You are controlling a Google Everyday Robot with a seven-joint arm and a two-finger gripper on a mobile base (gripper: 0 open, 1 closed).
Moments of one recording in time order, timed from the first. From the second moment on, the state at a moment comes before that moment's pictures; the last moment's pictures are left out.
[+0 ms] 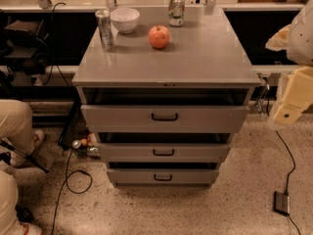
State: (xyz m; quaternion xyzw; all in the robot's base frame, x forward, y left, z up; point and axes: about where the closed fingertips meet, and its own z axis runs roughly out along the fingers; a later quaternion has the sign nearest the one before) arm 0.438 -0.215 0.981 -0.60 0.78 -0.04 0.17
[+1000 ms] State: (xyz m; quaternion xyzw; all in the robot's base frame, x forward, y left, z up) arm 0.449 -0.180 0.881 -0.63 0.75 -0.01 0.18
